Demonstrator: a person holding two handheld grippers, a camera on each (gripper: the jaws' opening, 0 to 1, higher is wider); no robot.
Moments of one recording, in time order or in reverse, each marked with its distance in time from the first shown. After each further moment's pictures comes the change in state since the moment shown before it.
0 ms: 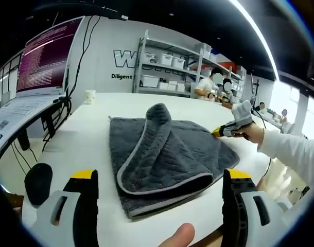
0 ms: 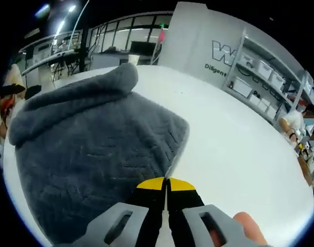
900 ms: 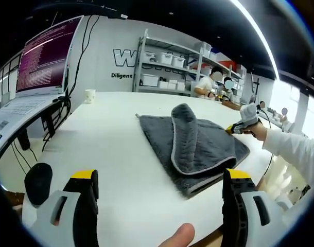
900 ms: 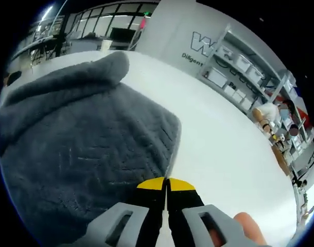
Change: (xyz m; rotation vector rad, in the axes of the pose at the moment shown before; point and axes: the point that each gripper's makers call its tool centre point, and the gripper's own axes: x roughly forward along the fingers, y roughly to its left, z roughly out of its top) left arm 0.006 -0.002 -0.003 0.003 0.009 0.003; right arm -0.037 -0.094 -0.063 0.009 0.103 -0.243
